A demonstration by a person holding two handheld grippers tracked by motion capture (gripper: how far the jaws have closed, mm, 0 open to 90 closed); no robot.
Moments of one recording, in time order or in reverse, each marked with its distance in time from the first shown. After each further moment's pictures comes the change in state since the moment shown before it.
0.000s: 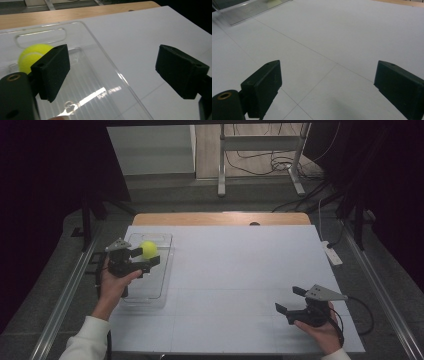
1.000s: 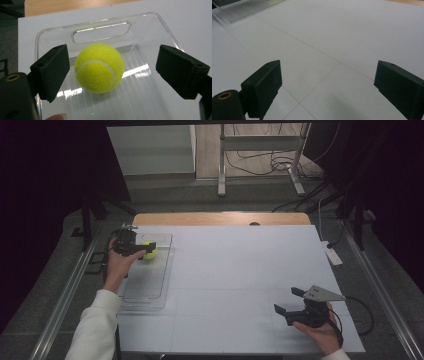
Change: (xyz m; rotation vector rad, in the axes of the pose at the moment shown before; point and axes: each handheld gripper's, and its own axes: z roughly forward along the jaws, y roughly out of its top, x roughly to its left) left arm 0.061 0.033 0.053 0.180 0.294 -0.078; right arm 0.003 -0.001 0.002 0.009 0.005 -0.011
